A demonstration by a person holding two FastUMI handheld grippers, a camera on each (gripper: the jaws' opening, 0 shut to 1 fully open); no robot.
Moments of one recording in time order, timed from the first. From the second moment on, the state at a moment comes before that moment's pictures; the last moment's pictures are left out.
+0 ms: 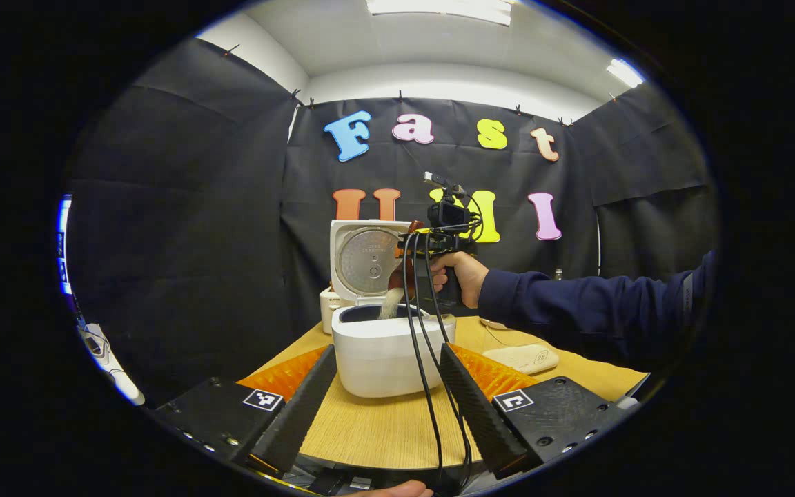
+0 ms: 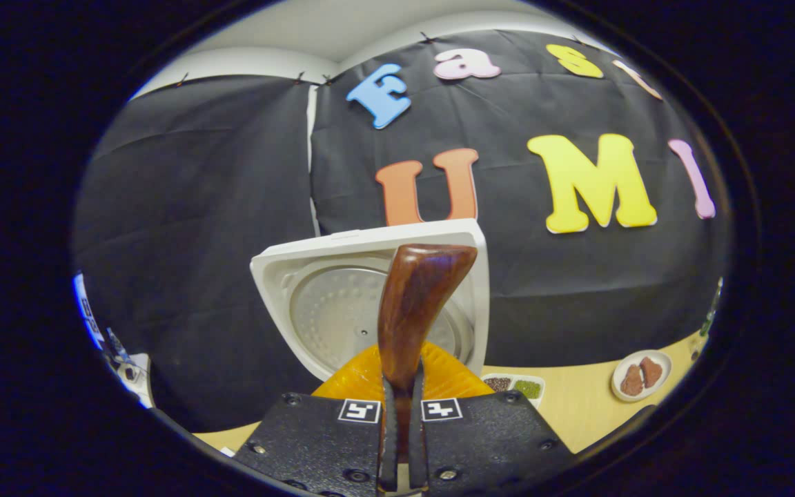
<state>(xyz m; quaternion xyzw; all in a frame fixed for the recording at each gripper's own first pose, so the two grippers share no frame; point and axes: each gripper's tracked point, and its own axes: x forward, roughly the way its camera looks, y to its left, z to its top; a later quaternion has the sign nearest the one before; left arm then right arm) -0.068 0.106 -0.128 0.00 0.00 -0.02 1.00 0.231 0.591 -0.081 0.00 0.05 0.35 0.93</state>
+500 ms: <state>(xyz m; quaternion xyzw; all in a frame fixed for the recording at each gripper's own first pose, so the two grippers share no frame) -0.078 0.108 -0.112 -0.01 -0.01 0.00 1.00 0.176 0.609 -0.080 -0.18 -0.05 0.40 0.90</state>
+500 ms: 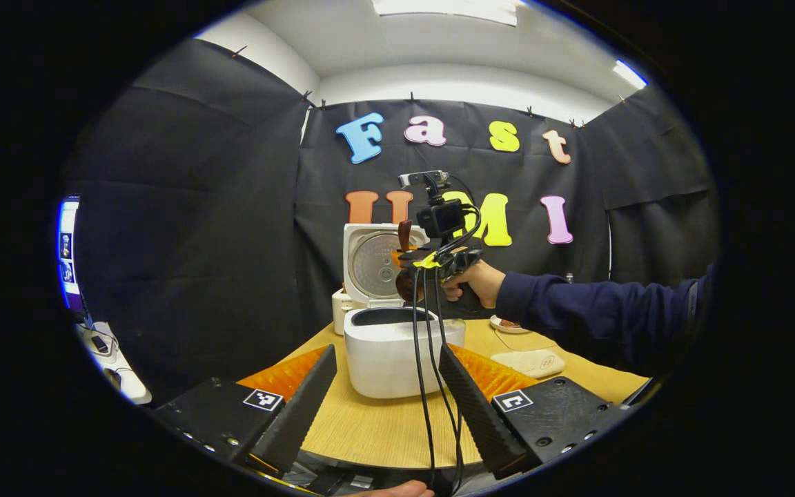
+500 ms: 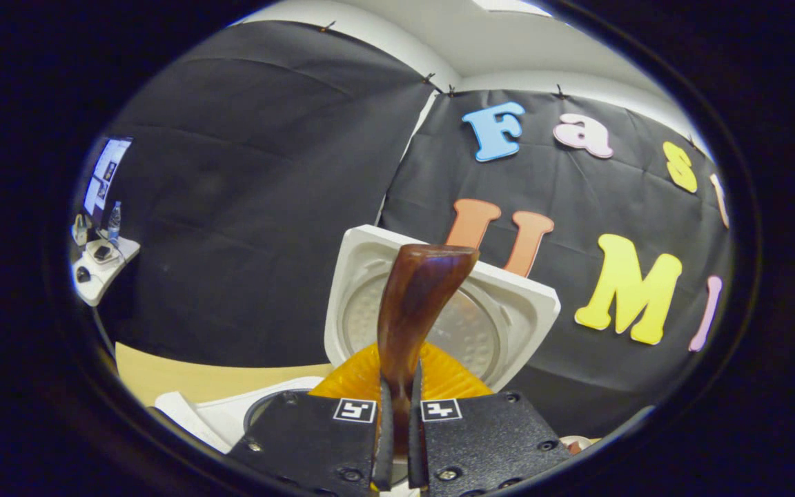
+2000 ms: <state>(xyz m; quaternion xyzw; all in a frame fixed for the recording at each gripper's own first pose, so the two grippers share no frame) 0.006 0.016 -0.053 -0.04 -0.05 -0.04 1.00 0.110 0.183 -0.018 -0.02 -0.04 0.22 0.97</state>
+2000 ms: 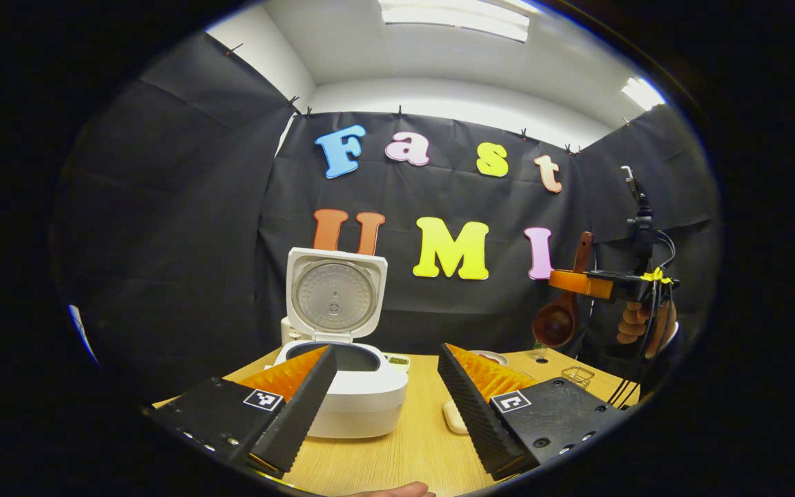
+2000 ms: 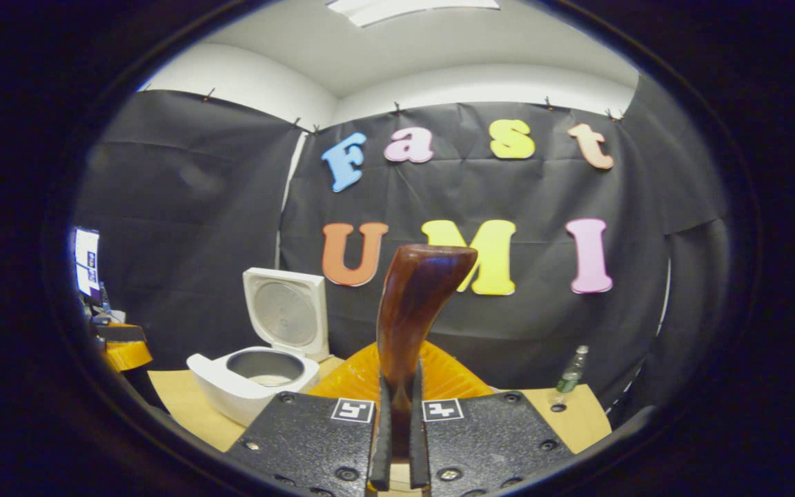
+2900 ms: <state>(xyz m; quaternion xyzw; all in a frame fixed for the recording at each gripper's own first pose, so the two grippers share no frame) 0.069 0.022 -0.044 -0.10 -0.04 0.01 0.99 0.206 -0.004 -0.132 0.05 0.07 0.06 0.99</state>
